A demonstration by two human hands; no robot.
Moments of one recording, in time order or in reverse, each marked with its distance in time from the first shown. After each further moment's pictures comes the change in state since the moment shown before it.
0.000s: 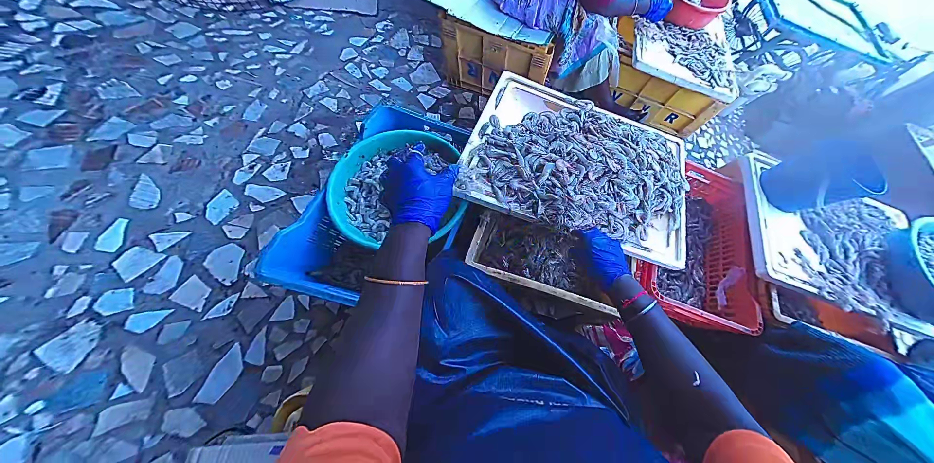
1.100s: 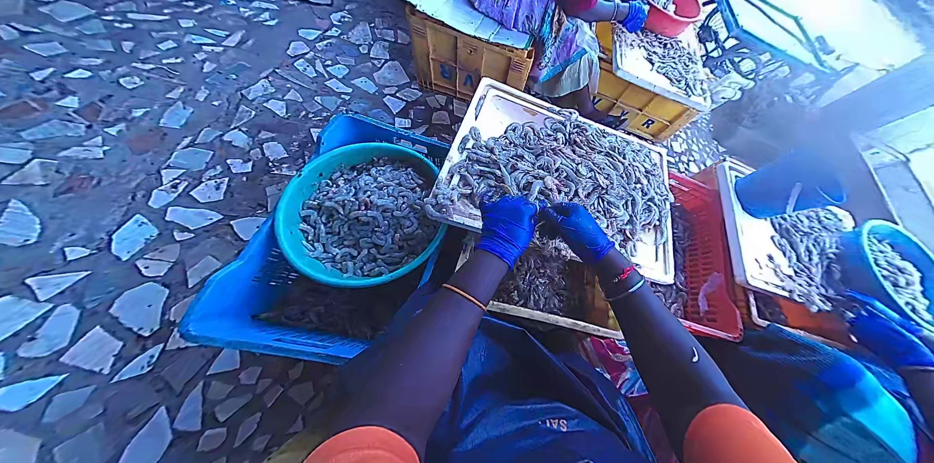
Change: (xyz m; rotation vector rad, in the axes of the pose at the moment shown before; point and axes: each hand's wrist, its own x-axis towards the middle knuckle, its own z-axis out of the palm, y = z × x) left_hand -0.009 0.068 0.127 0.181 -0.334 0.682; right_hand 0.066 -0.048 -0.059 0.874 -0.003 -0.063
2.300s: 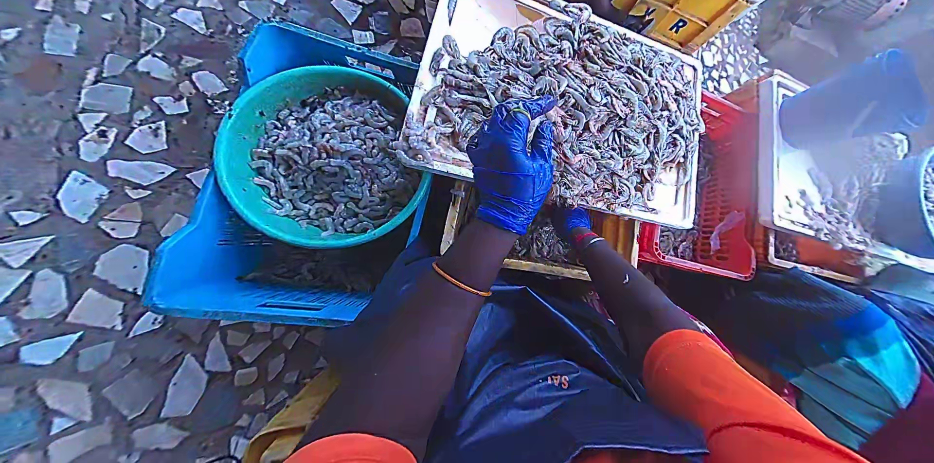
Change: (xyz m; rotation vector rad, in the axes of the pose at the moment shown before) left_hand 0.004 0.020 0.006 -0.405 0.611 -0.021; right_hand 0.035 0.176 0.063 -0.730 -0.144 0.571
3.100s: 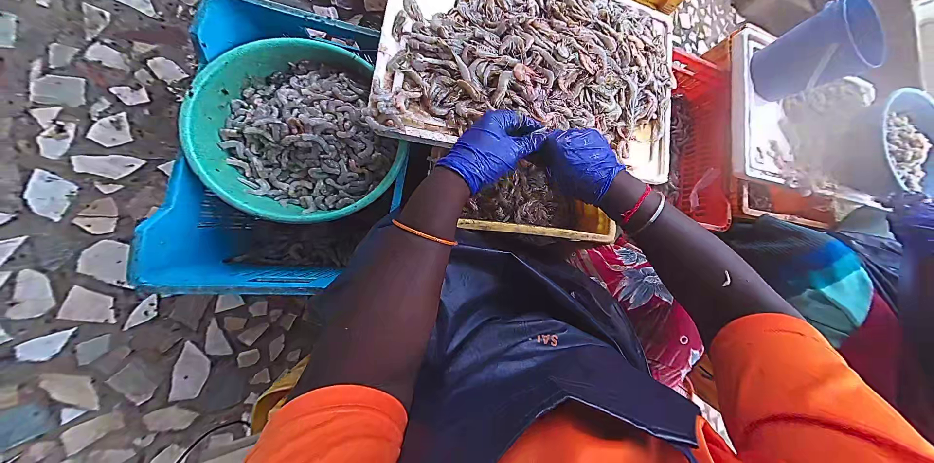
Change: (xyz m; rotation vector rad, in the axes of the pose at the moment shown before) left_hand -0.009 0.006 -0.024 -0.290 -0.890 -0.234; right_hand -0.176 -0.010 -0.131 -0.294 0.384 -0.637
